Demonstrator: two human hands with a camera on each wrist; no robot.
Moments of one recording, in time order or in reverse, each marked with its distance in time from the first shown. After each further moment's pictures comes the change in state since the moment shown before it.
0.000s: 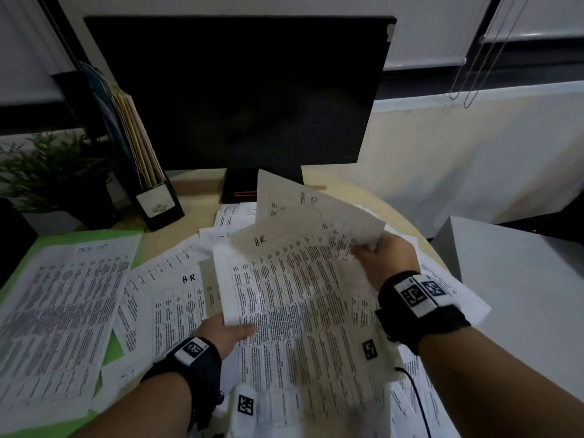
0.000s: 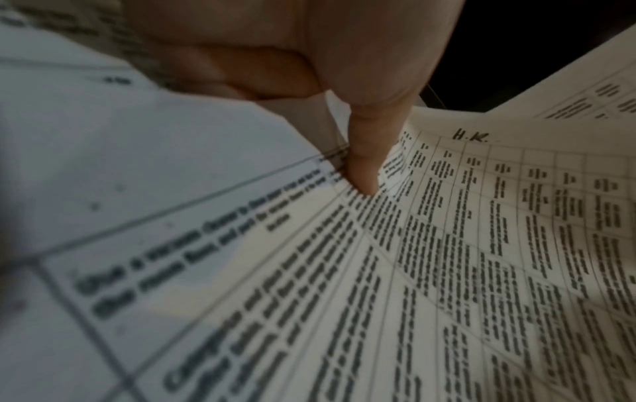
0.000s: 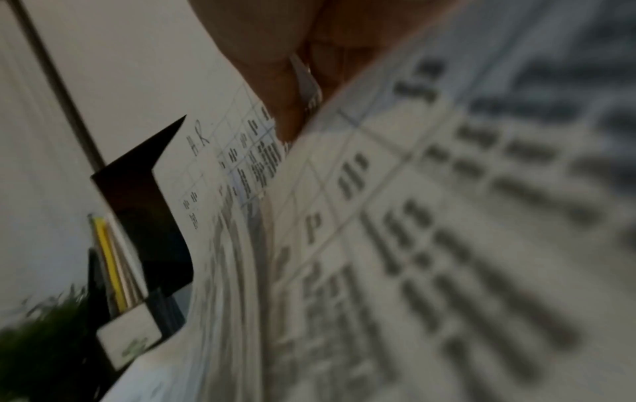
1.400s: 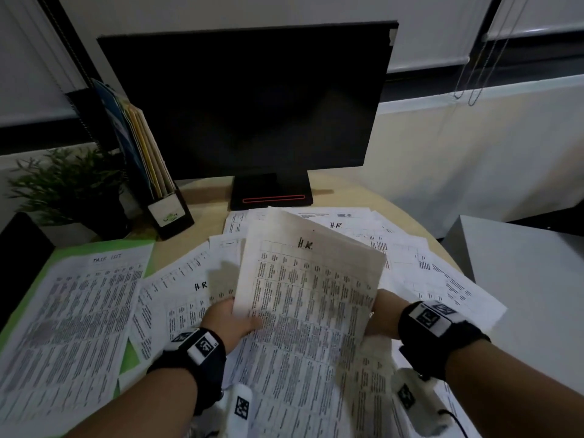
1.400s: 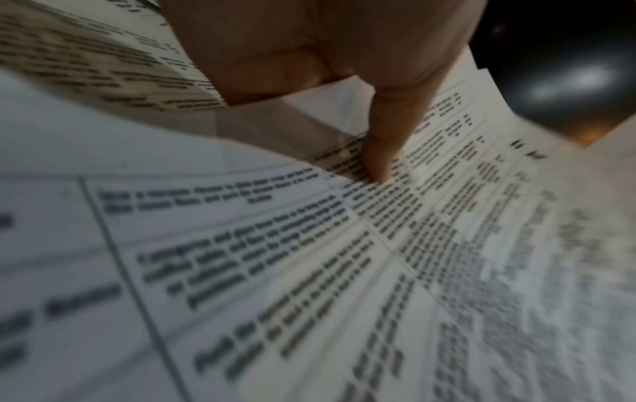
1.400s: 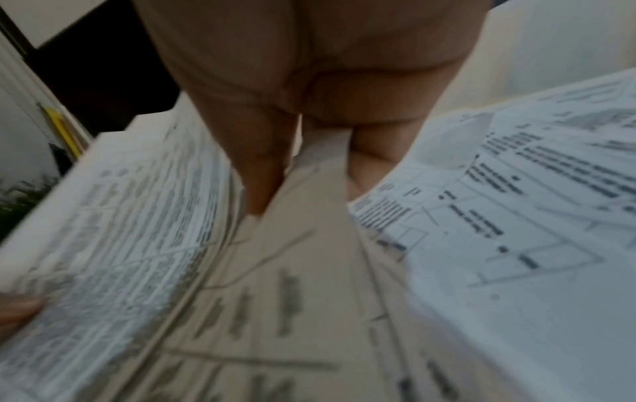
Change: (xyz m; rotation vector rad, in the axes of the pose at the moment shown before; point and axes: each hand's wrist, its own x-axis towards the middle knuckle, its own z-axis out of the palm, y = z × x) left_hand 0.003 0.023 -0.019 0.211 0.047 0.191; right_hand -0.011 0.042 0.041 -0.264 -0.744 -0.046
